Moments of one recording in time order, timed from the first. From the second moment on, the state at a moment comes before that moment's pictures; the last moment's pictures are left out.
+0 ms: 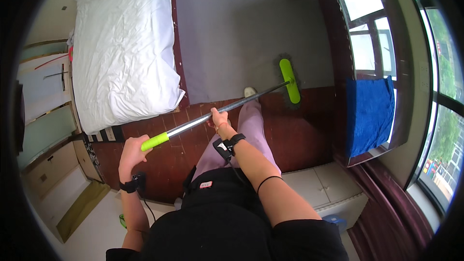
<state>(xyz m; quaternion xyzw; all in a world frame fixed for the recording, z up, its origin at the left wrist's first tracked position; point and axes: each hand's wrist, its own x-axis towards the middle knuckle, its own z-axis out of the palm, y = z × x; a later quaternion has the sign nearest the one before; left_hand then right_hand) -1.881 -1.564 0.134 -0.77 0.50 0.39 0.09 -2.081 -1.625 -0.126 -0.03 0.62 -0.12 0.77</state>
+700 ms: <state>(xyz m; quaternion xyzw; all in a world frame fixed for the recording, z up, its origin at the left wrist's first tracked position) -2.157 -1.724 -0.040 -0.63 0.67 0.39 -0.04 -2.418 -1.800 -0.238 -0.03 0.82 -0.09 0.57</state>
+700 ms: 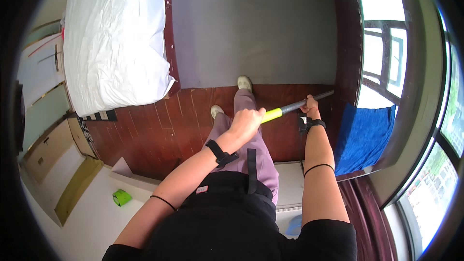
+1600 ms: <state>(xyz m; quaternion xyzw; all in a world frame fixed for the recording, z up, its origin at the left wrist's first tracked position) -2.032 -1.419 0.142 -0.91 0.21 0.35 -0.01 -2.005 -1.629 -0.139 -0.46 0.43 0.28 0.73</state>
